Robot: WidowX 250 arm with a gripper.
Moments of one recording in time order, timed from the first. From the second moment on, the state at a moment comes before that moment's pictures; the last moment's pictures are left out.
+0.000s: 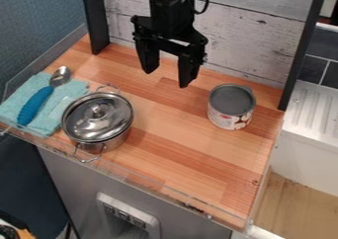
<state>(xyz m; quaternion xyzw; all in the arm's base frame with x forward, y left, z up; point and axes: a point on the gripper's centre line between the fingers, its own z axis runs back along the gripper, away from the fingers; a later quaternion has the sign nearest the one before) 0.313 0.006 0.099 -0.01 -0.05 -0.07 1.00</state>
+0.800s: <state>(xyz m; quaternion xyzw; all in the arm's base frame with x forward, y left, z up) 0.295 0.110 0.082 0.03 -0.04 0.01 1.00</state>
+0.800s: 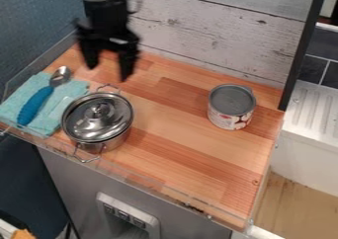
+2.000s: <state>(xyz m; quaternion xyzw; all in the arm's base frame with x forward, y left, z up) 0.255 0.209 0.031 0.03 -0.01 0.05 1.00</state>
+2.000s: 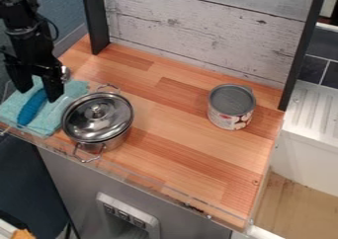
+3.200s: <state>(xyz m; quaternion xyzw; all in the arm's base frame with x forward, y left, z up) 0.260 0.214 0.015 0.04 0.04 0.05 1.00</state>
